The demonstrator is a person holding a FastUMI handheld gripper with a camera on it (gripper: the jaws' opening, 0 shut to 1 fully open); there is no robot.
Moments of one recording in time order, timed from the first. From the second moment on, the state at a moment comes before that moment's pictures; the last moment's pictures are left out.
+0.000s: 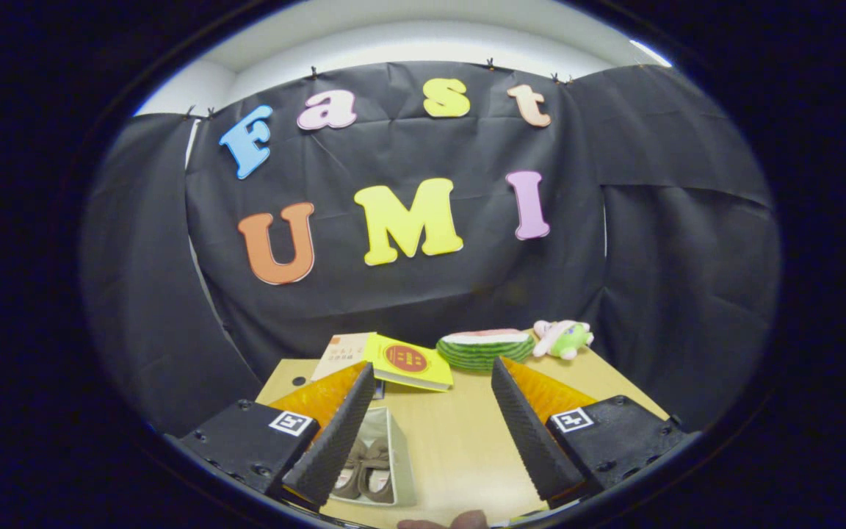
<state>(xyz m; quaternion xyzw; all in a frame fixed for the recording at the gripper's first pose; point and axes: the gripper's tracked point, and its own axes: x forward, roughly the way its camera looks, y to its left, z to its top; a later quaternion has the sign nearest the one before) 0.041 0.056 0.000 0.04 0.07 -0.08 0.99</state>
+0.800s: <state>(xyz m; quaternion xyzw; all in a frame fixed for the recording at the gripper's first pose) 0.028 0.059 -0.023 0.01 0.06 -0.07 1.00</state>
